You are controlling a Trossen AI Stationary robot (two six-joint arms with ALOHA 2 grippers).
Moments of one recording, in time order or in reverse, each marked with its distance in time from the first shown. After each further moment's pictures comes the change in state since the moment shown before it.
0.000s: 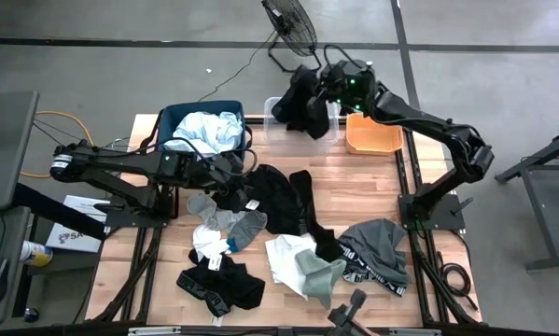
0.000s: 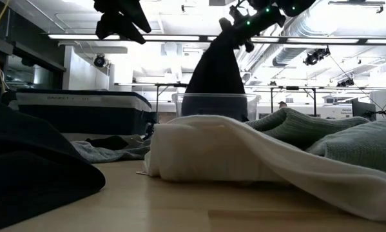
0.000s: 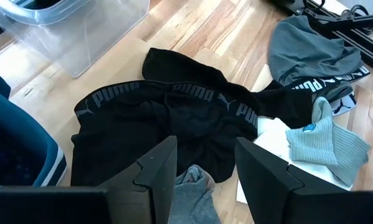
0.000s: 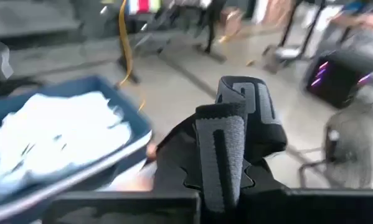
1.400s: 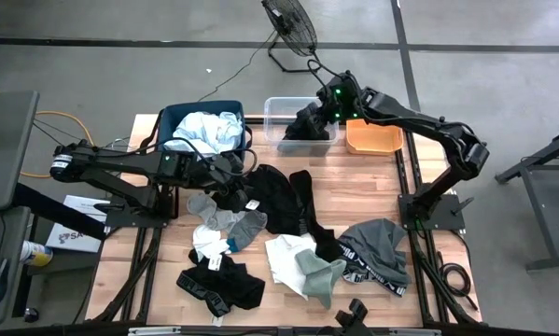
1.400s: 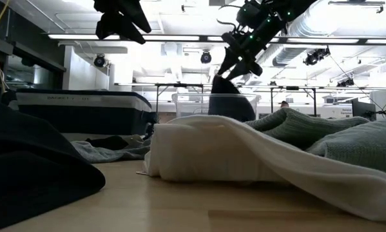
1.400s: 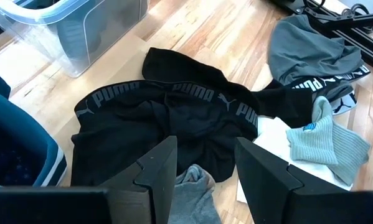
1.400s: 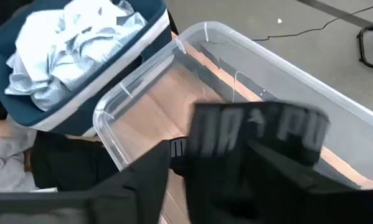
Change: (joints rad) left arm 0.000 0.000 0.000 -0.001 0.001 0.003; right arm 0.006 0.041 -0.001 -0.375 -0.096 0.277
